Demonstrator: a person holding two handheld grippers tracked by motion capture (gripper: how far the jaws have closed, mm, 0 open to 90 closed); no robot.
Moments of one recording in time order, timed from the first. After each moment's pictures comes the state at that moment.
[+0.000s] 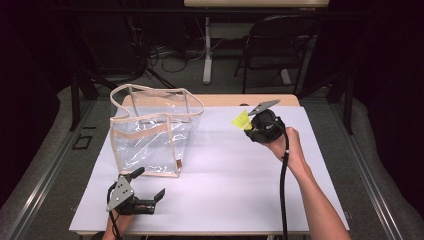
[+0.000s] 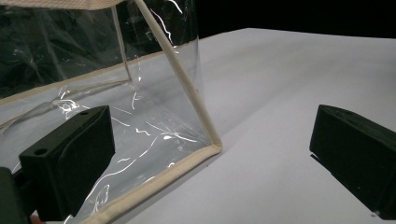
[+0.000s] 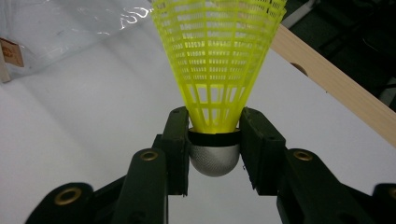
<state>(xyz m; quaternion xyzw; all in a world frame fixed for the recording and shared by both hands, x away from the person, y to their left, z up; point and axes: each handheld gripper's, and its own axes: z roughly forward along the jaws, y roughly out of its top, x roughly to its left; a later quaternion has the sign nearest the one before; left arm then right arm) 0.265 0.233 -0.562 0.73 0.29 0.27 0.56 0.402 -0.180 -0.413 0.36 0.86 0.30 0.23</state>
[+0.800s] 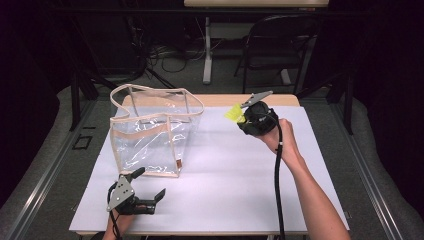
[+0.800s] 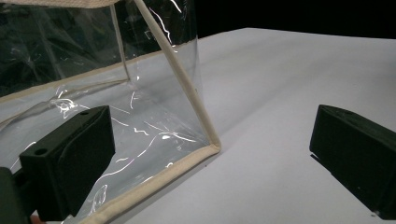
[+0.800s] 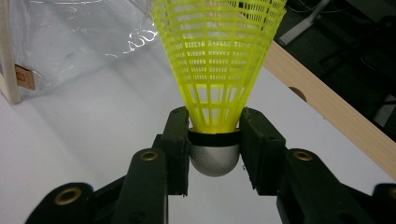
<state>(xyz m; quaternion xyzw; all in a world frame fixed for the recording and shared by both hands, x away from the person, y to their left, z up) 0.265 0.232 -0.562 0.73 0.29 0.26 0.56 0.412 -0.161 -0.395 0.34 0.86 0.31 0.23</state>
